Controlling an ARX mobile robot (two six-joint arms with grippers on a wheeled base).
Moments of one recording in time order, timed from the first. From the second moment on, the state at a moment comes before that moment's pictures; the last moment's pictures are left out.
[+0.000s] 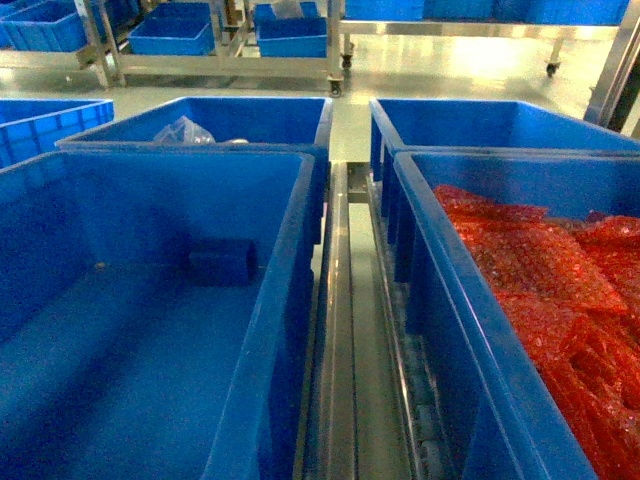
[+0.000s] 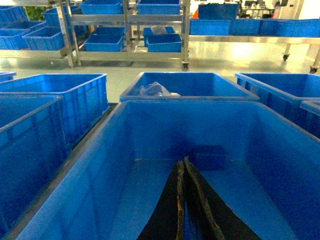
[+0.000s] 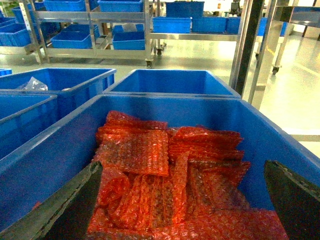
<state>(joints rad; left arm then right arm) 0.00 0.26 0.01 0.26 0.00 -0.02 0.00 0.00 0.01 0.00 0.00 0.00</state>
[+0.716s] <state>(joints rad) 0.00 0.01 0.01 0.00 0.00 -0.01 0.00 0.00 0.01 0.00 0.00 0.00</state>
